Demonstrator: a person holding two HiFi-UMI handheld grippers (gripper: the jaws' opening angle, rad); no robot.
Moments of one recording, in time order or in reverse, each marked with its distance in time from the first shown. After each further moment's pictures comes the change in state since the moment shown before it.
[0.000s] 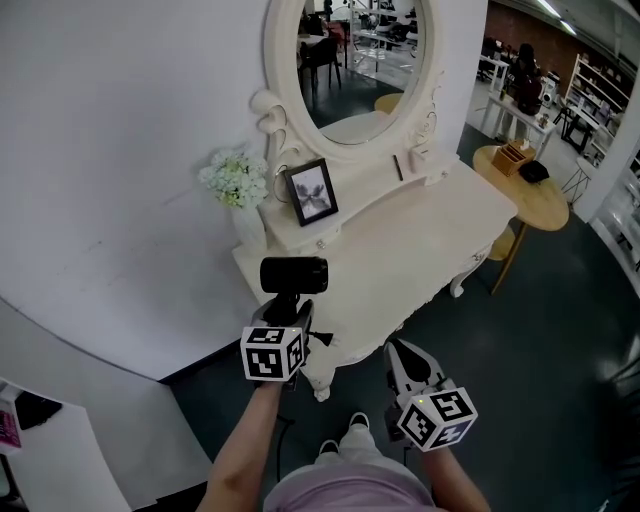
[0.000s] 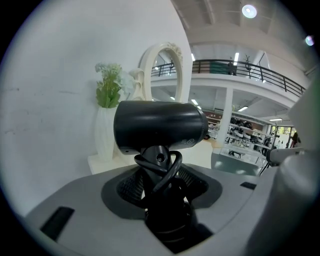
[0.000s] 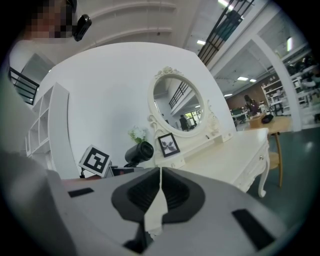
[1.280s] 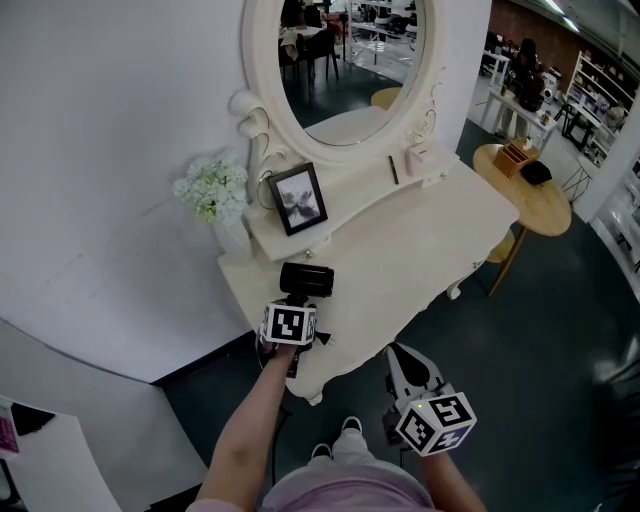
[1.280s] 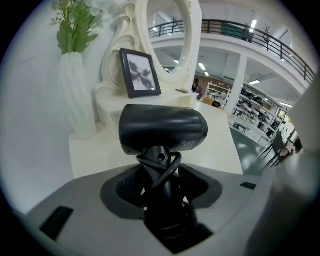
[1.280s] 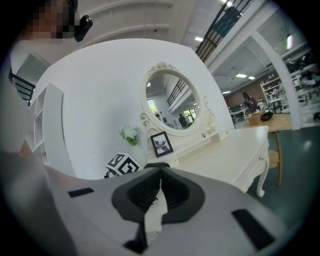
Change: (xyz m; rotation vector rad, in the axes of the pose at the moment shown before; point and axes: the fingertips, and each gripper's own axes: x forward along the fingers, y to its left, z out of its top) left arm 0.123 0.016 -0.067 0.044 0.405 0.049; right arm 0.028 -0.042 0.008 0.019 0.030 -0.014
